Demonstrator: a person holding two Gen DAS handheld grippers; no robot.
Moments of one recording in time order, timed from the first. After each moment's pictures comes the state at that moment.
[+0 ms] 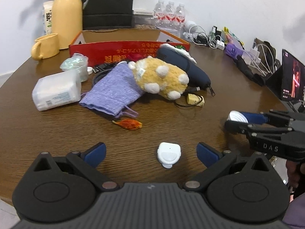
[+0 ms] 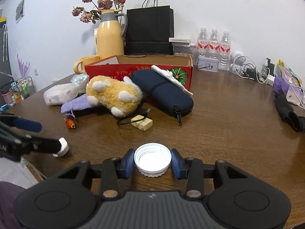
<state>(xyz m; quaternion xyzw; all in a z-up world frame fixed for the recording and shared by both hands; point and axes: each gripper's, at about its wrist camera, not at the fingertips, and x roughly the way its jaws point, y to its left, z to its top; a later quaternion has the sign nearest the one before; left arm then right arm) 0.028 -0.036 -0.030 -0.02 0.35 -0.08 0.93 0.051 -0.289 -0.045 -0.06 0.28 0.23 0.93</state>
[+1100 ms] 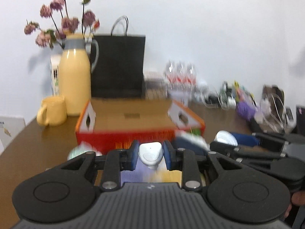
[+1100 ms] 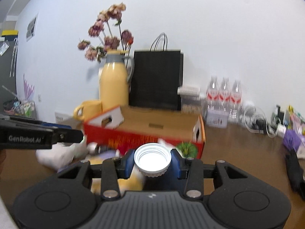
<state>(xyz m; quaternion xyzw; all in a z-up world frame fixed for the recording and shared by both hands) 0.107 -0.025 0.051 -0.03 0.18 -0.04 0.98 0.127 -0.243 0.023 -0.06 0.15 0.25 0.95</state>
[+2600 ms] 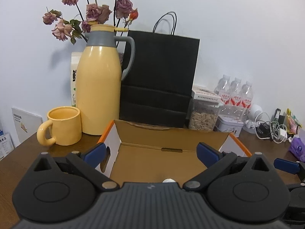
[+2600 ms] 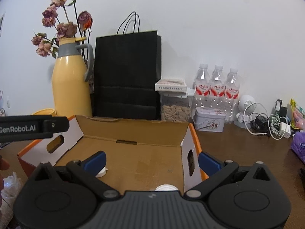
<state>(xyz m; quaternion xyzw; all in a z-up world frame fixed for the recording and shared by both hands) 0.260 0.014 0.046 -0.08 0.17 0.09 0.98 0.294 -0.183 0.017 -0.04 0.19 0.18 0.97</state>
